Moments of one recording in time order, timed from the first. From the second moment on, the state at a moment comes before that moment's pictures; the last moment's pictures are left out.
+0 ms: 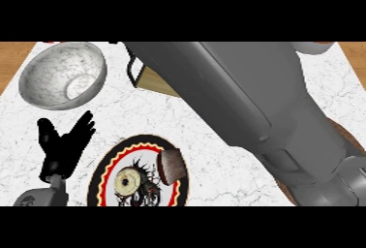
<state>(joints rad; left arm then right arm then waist) -0.07 0.21 0.05 -1.37 0.15 0.00 0.31 -1.68 -0.02 0.15 -0.81 0.82 -0.13 1.11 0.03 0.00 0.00</state>
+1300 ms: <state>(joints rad) -0.07 0.19 0.06 -1.38 0.13 -0.01 0.30 -1.70 -0.06 0.01 -0.38 0.86 -0.31 0.79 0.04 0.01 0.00</state>
